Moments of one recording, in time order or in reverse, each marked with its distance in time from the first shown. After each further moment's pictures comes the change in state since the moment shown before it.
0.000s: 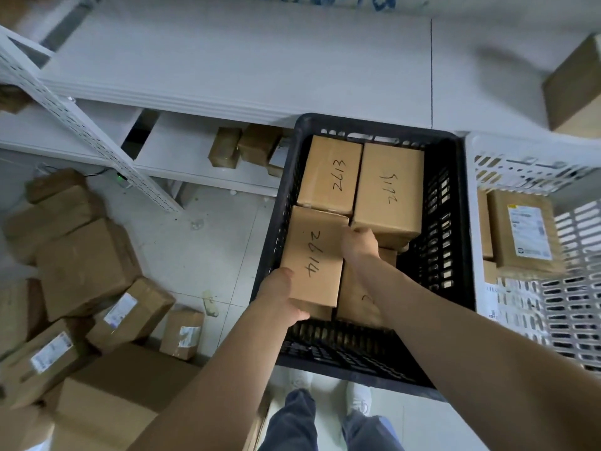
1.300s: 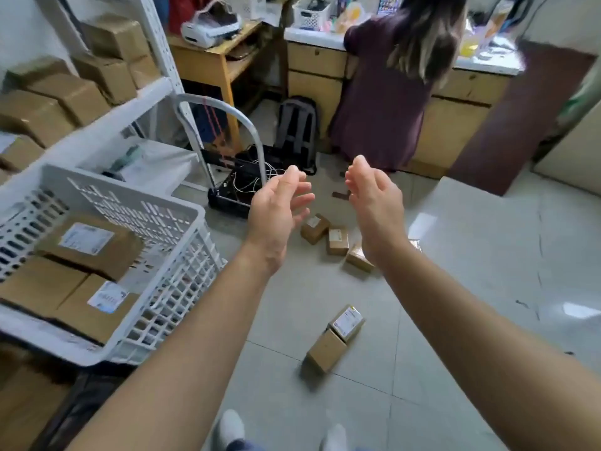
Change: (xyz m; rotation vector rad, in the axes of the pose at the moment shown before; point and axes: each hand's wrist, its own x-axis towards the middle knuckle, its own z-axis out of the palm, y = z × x) left_hand -0.304 -0.481 0.145 1.138 -1.428 0.532; right_hand -0.388 0.372 -0.408 0.931 1.310 -0.269
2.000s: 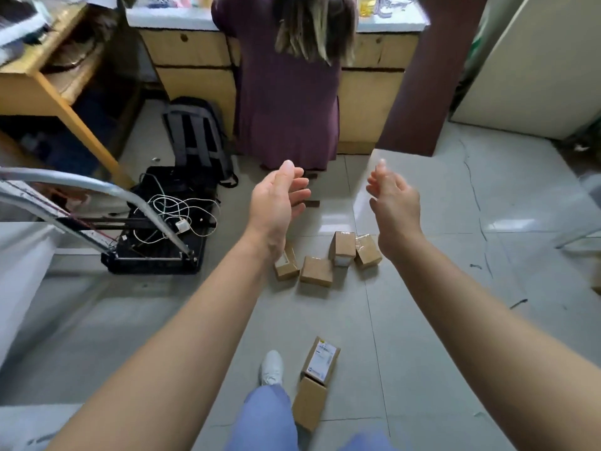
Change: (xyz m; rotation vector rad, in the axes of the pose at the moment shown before) left_hand 0.284 -0.061 0.203 0.127 -0.265 -0.203; right_hand 0.301 0.060 -0.118 -0.006 0.491 0.181
